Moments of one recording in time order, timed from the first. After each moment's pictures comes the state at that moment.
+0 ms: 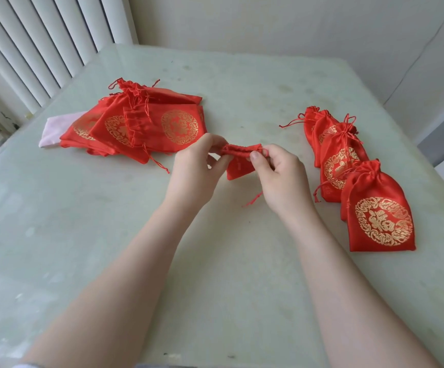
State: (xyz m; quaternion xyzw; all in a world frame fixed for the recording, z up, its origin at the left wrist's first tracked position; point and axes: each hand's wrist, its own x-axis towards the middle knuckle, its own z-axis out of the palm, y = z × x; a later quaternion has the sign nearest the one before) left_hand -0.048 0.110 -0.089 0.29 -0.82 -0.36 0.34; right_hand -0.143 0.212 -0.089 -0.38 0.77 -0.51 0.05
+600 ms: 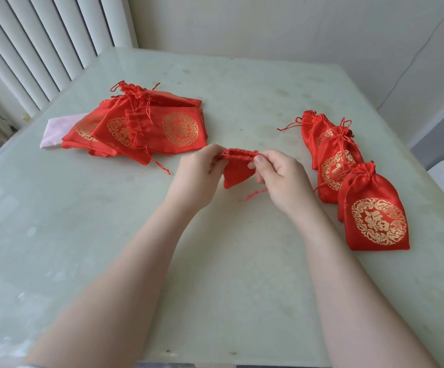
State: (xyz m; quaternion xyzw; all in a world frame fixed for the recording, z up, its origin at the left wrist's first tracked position) left_hand -0.044 0.110 -0.089 0.28 -0.85 -0.35 0.28; right_hand -0.152 0.219 -0.088 -0.42 0.78 -0.46 0.09
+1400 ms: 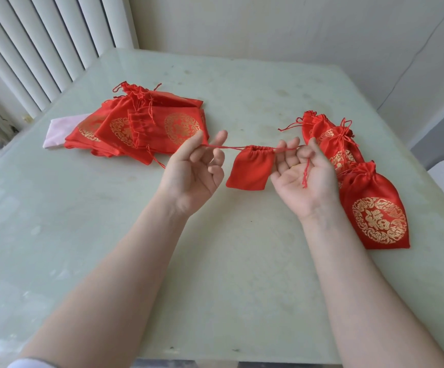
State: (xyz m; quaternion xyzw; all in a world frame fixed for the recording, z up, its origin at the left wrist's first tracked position) left_hand -0.037 0.102 -0.080 0.19 -0.25 -0.93 0.22; right_hand -0.163 0.225 -0.076 0.03 0.23 -0.88 0.42
